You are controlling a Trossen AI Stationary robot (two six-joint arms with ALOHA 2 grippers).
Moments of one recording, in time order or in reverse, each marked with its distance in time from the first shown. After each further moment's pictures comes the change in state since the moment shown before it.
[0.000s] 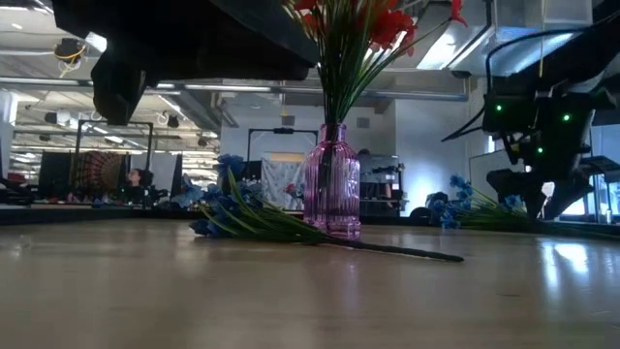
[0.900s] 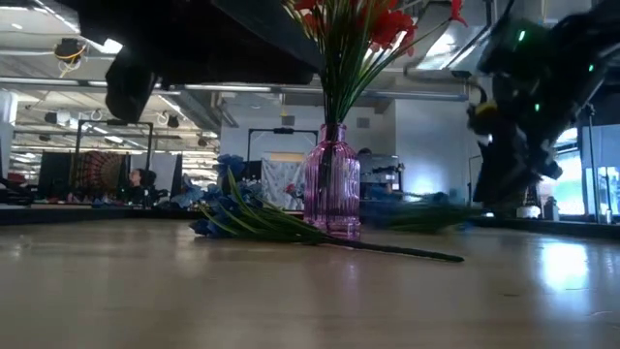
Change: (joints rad) left arm 0.020 0.000 0.000 -0.003 -0.013 0.013; right arm 0.602 -0.005 0.090 0.190 -0.301 -0.104
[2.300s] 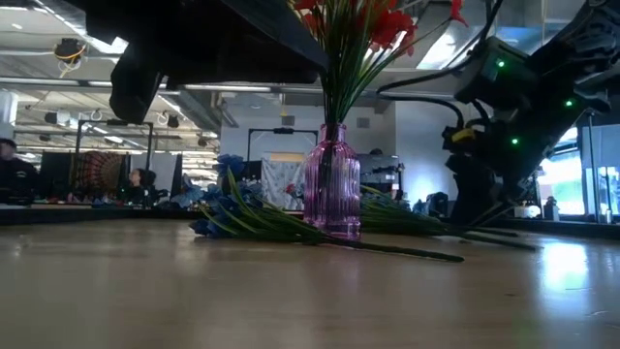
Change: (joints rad) left arm 0.005 0.000 0.000 0.017 0.004 -0.009; right arm 0.075 0.350 0.008 0.299 0.135 -0.082
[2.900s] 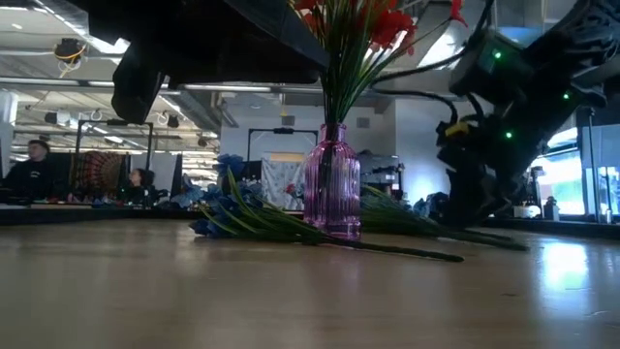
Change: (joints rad) left arm 0.000 0.000 0.000 0.004 0.003 0.005; right arm 0.046 0.042 0.050 -0.018 -0.010 0.077
